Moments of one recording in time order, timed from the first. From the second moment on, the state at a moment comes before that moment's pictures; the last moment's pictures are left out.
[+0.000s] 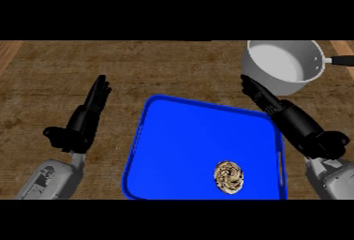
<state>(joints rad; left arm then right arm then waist) -0.25 0.36 -0.32 -1.37 0.33 0.26 -0.19 -0.28 -0.49 0.32 -1.70 -0.27 0.11 0.12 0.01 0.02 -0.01</state>
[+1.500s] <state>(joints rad) -0.27 0.42 -0.11 -1.52 0.38 0.29 -0.03 -0.23 -0.83 0.21 -1.68 0.28 0.42 -0.61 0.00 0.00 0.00</state>
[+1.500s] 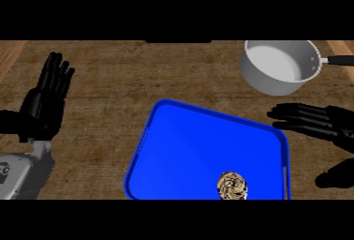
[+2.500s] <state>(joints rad) -0.28 0.34 -0.04 -1.52 0.29 0.23 0.01 -0.17 -0.56 0.40 -1.79 0.64 0.52 -0.33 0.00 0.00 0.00</state>
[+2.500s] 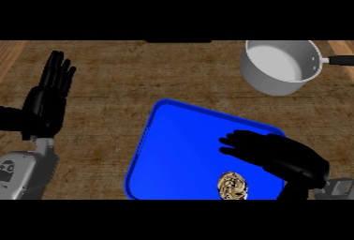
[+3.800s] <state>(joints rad) -0.25 0.26 0.06 -1.54 0.19 0.14 0.02 -0.12 -0.28 0.45 -1.59 1.00 0.39 -0.39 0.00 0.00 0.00</state>
